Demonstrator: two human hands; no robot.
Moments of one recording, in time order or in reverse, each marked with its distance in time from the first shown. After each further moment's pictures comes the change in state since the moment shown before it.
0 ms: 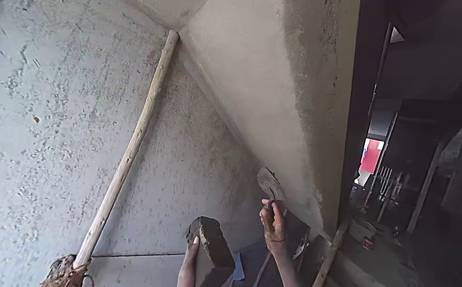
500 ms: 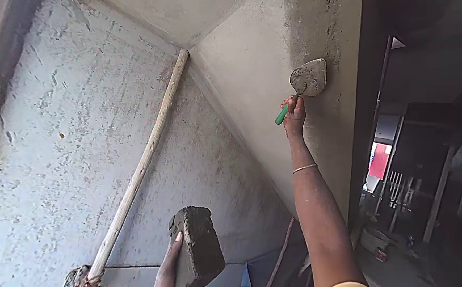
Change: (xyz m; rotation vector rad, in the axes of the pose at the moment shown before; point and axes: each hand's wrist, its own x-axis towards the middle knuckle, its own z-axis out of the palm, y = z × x) left_hand -0.033 0.122 0.008 -0.022 -0.122 0.149; right_hand 0.365 -0.118 0.031 0.029 0.240 -0.296
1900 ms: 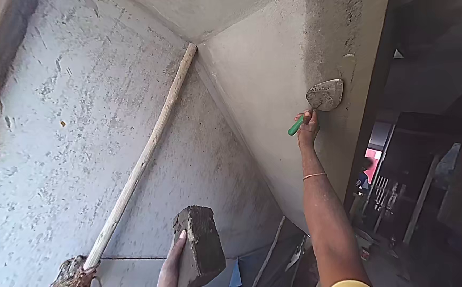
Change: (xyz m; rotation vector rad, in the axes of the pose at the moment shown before) left_hand 0.005 0.007 -0.023 -0.034 -0.005 -0.059; right_hand -0.021 0.010 -0.024 -0.088 0.032 0.160
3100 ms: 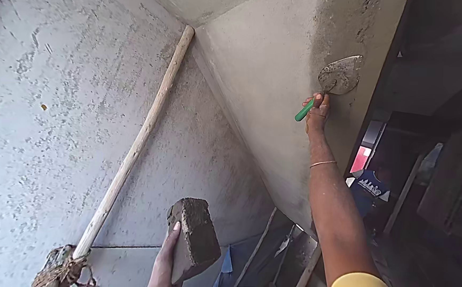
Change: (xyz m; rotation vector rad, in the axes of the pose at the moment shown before) left_hand 0.008 -0.002 -0.004 0.009 0.038 -0.015; right_hand 0.038 -0.028 -0.006 0.019 -0.001 -0.074
